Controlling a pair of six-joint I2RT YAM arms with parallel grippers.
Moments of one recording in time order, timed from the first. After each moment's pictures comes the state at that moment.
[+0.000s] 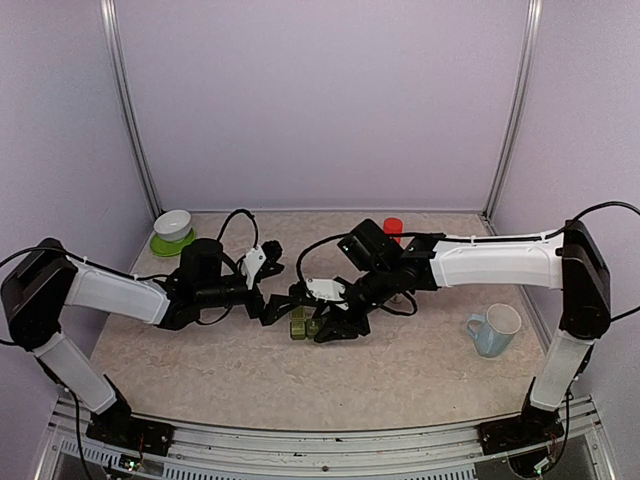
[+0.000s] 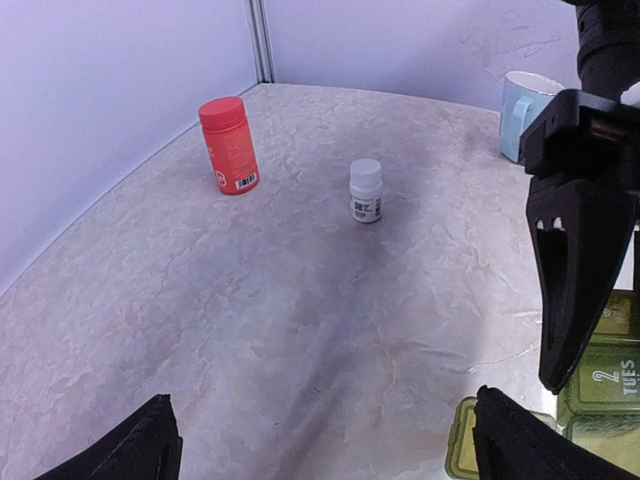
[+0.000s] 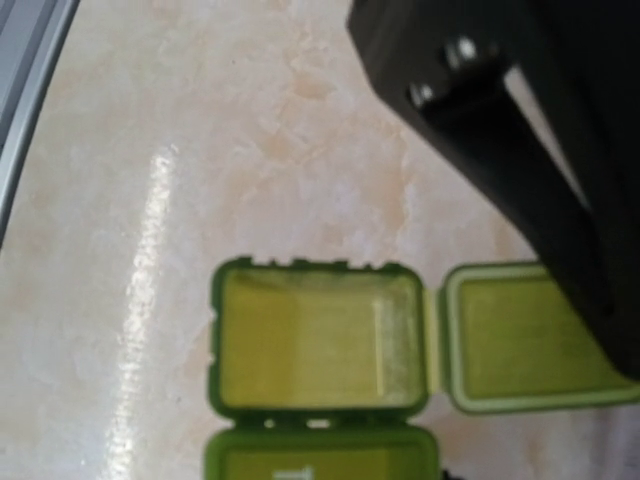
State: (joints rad) left arm -0.67 1.58 0.66 0.61 0.41 0.23; right arm 0.96 1.79 1.31 -0.44 -0.45 -0.59
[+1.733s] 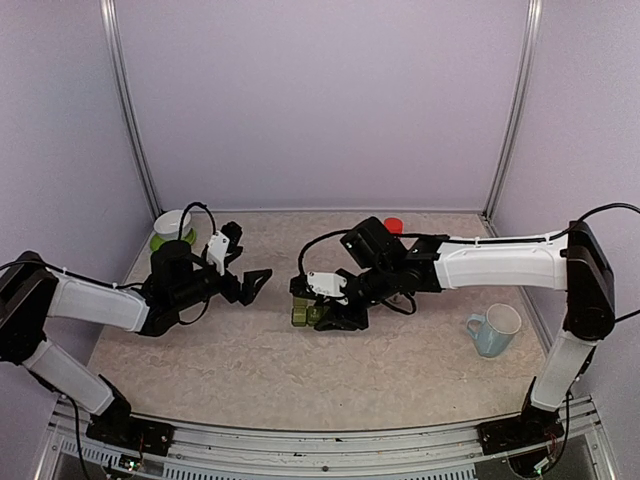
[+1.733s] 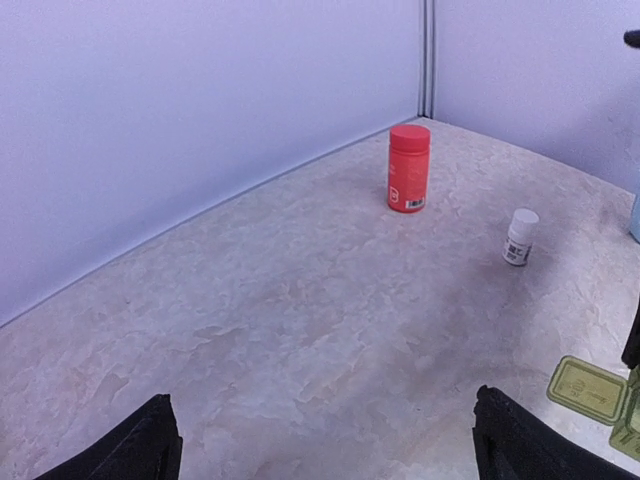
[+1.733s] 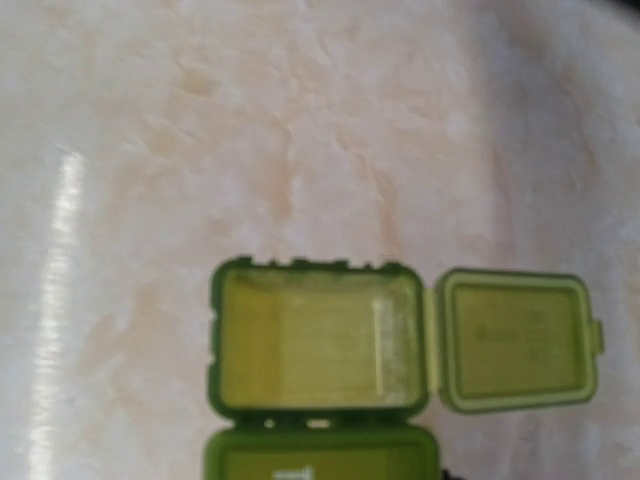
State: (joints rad) left arm -0.56 1.47 0.54 0.74 0.18 0.10; right arm 0.96 1.76 1.28 -0.36 -0.32 -0.59
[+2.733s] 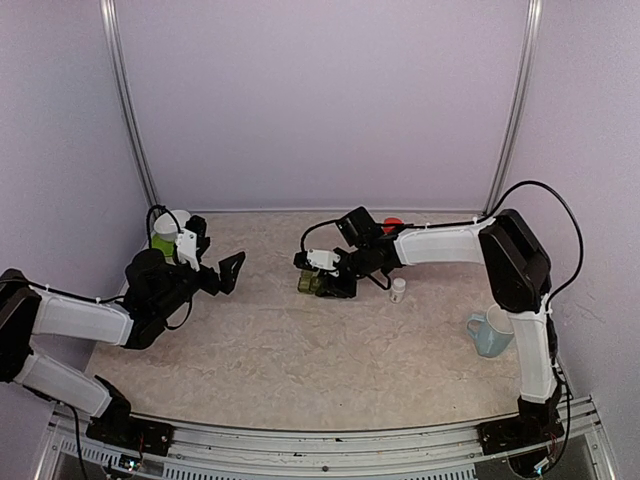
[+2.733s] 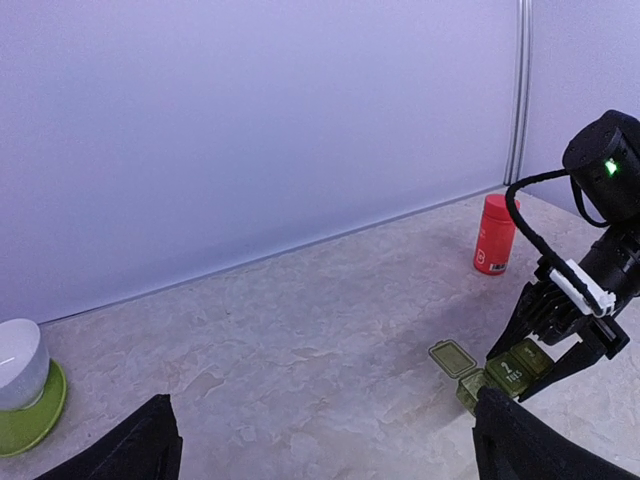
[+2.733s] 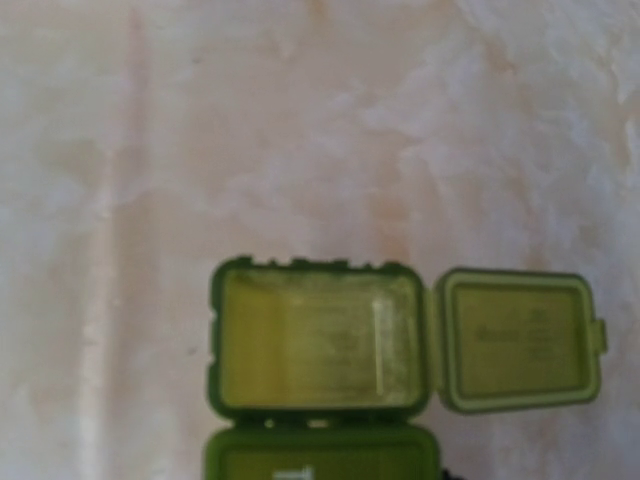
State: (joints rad) left arm -0.51 1.33 0.40 0.91 -0.01 0.03; right arm 0.74 2.17 1.59 -0.28 -0.29 -0.71
